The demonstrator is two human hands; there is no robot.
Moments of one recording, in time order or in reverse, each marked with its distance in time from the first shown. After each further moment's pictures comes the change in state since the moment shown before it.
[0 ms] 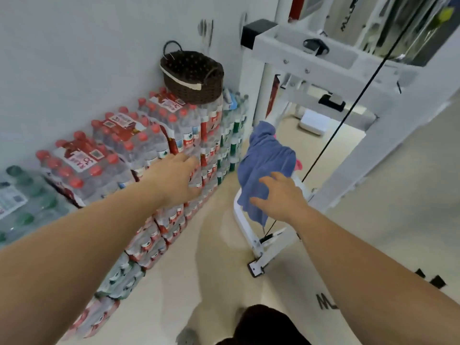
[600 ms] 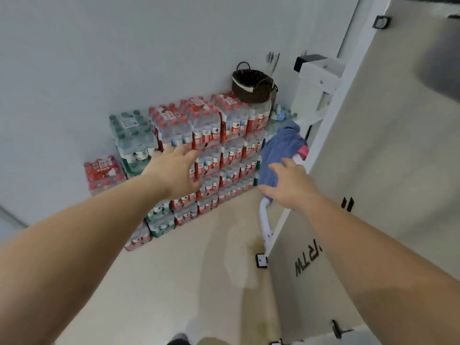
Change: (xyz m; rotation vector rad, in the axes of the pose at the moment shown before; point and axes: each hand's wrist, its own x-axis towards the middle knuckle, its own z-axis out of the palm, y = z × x) left_hand -0.318 0.209 -0.013 0.042 0.142 -0.437; right_hand -0.247 0.090 -0.017 -0.067 0.142 -0.389
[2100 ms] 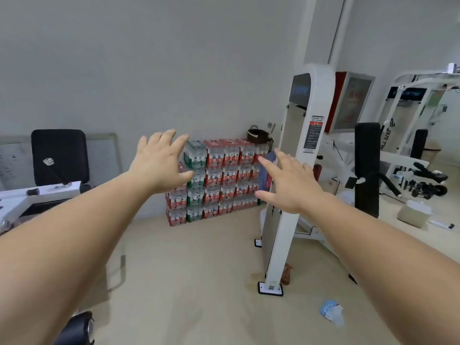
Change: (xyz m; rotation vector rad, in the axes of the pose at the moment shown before) left_hand -0.921 0.200 -0.192 0.049 0.499 -0.270; right_hand -0.930 -0.059 -0.127 -0.233 0.338 -0.356
